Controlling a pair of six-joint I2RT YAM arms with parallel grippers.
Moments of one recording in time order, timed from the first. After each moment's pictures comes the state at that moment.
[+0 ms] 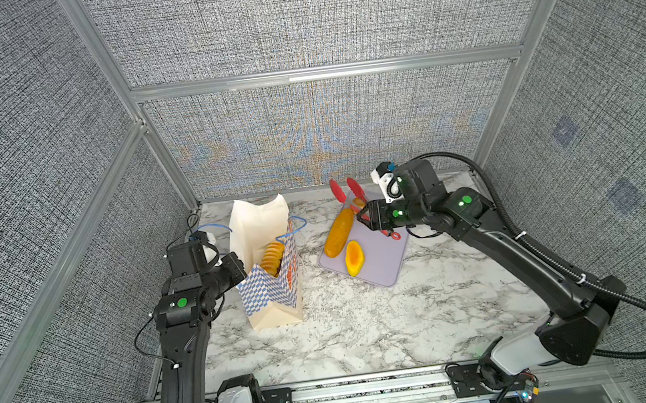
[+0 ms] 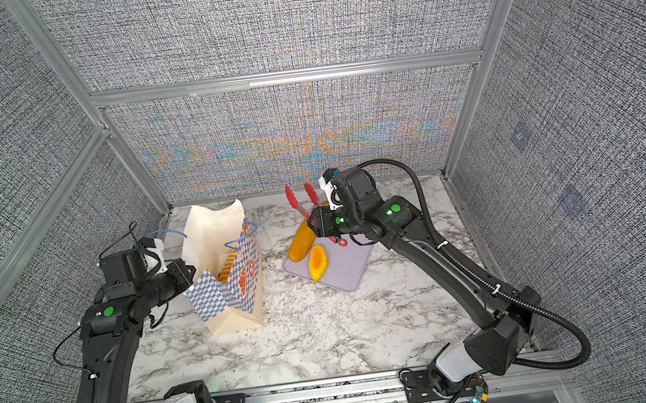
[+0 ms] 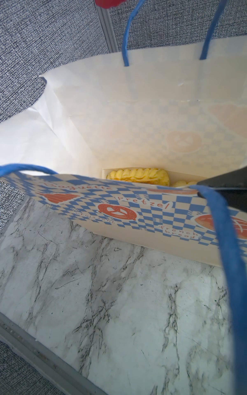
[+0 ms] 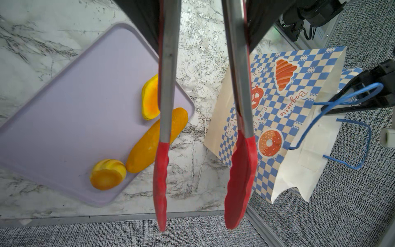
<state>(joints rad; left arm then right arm) 0.07 0.93 1.03 -0.84 0.31 -0.39 0.61 1.47 1.60 -0.81 -0.14 0.45</state>
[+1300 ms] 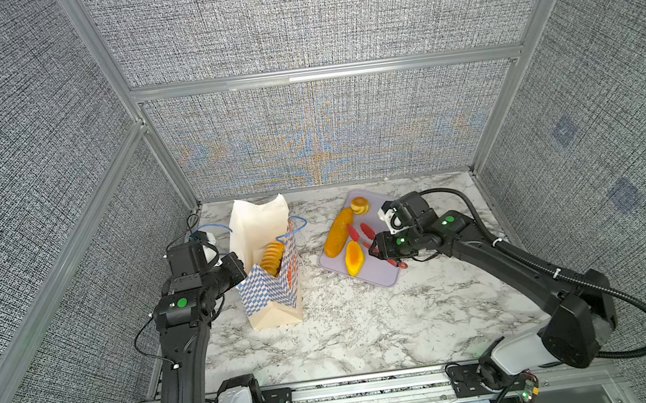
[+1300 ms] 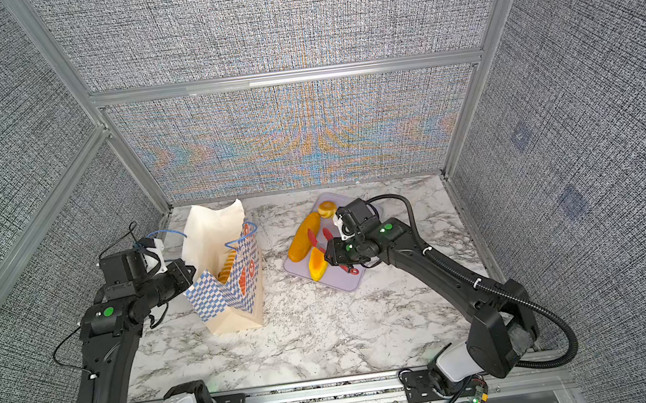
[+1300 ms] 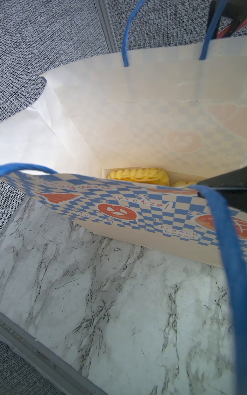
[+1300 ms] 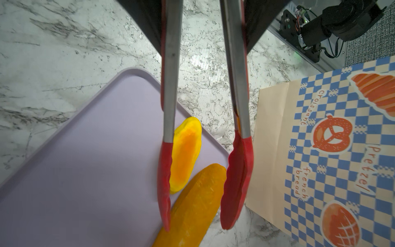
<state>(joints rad) 0.07 0.93 1.03 -0.84 0.31 -0.39 0.56 1.45 1.25 -0.76 -0.22 0.50</state>
